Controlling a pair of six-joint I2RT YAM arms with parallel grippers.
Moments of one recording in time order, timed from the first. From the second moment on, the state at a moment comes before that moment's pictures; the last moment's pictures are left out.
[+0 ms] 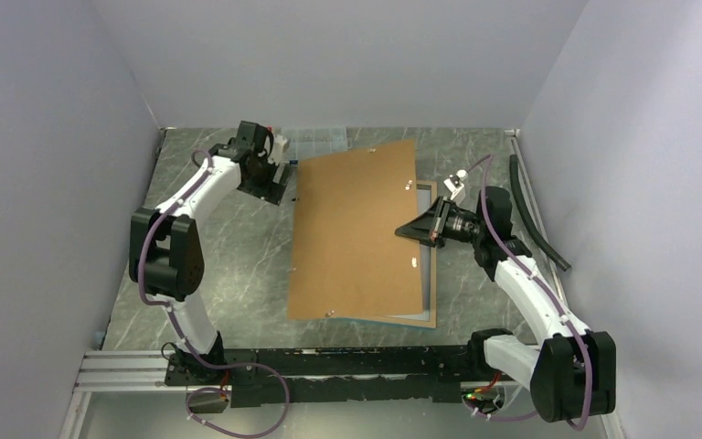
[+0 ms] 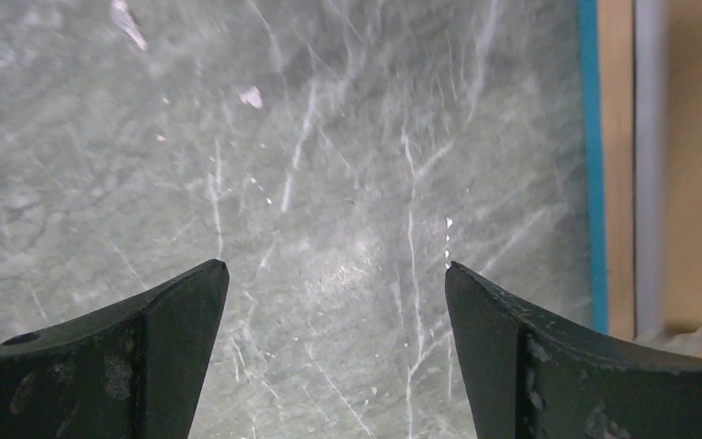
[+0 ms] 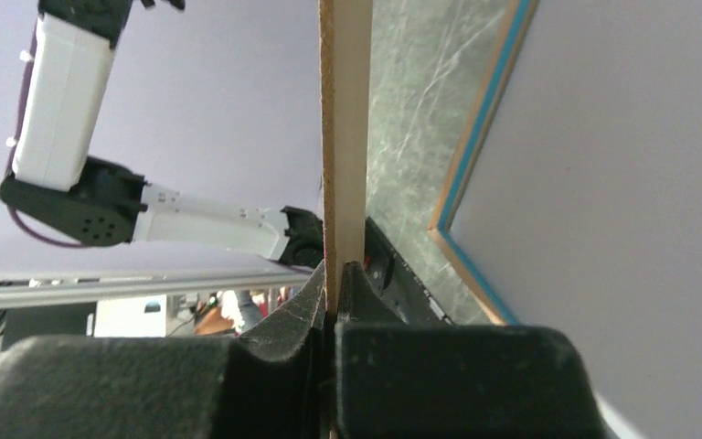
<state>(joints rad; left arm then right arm) -0.25 1.80 1.46 -0.72 -0.03 0.16 0.10 1.06 0.64 -0.01 -0.98 0.91</state>
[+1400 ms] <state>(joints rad) -0.21 1.68 1.48 -0.80 0.05 0.15 0.32 1.20 0.49 0.60 -0.79 1.37</state>
